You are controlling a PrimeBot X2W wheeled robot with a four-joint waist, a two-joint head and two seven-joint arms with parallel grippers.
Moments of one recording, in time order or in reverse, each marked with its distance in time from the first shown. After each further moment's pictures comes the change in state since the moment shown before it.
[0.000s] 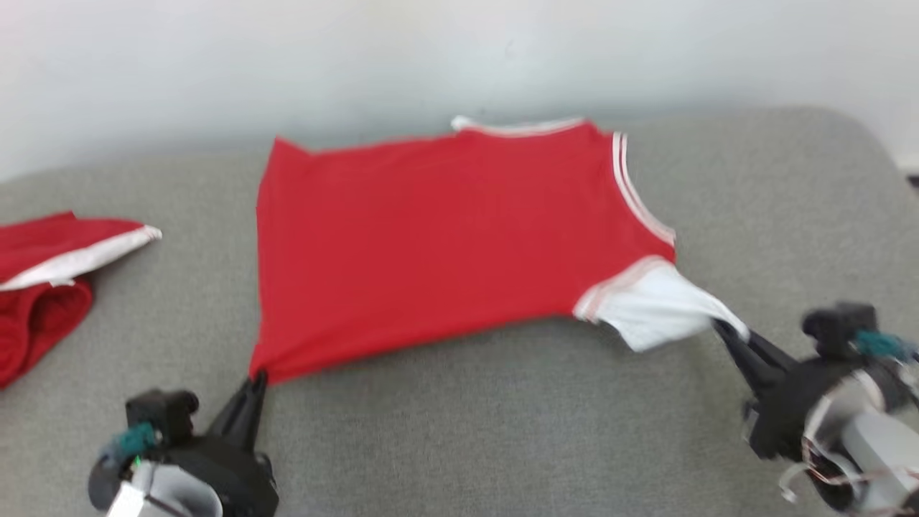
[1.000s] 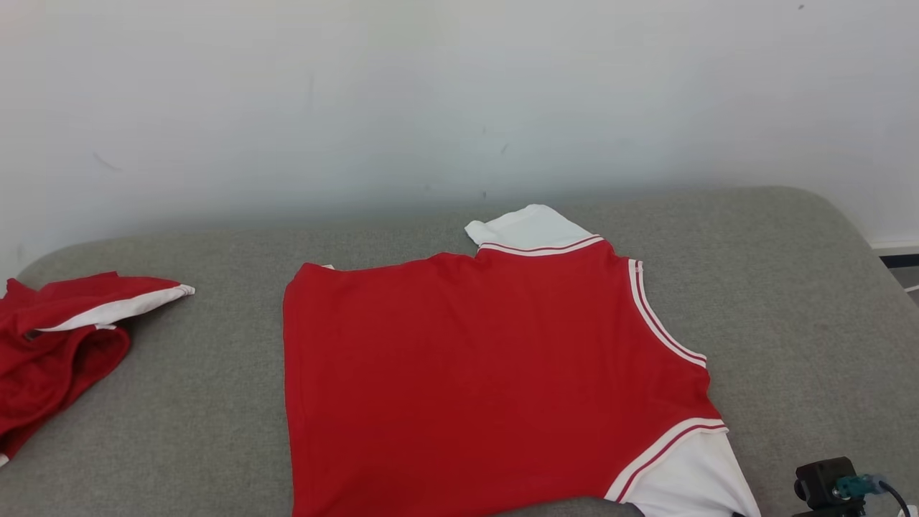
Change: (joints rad) left arm 0.300 0.025 -0.070 -0.109 -0.087 0.050 0.194; right arm 0.328 -0.064 0.055 -0.086 0.081 -0.095 0.225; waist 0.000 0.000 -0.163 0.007
